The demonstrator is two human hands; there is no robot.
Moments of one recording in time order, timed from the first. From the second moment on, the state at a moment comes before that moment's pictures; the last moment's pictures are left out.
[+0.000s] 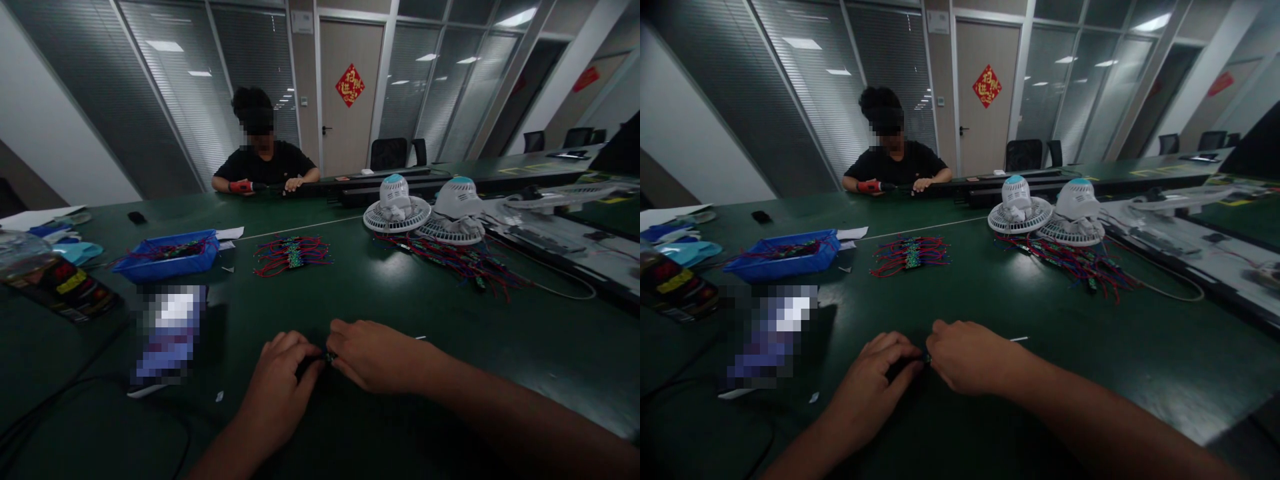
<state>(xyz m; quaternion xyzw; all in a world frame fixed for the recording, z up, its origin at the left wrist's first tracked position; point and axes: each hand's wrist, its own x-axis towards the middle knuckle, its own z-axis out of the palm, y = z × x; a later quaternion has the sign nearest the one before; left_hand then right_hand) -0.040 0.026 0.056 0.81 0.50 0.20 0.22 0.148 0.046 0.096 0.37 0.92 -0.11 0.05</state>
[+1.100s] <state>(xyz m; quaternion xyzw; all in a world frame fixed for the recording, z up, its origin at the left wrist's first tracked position) -0.032 0.016 0.051 0.80 0.48 0.25 0.27 0.157 0.040 0.094 0.37 0.91 -0.18 0.01</state>
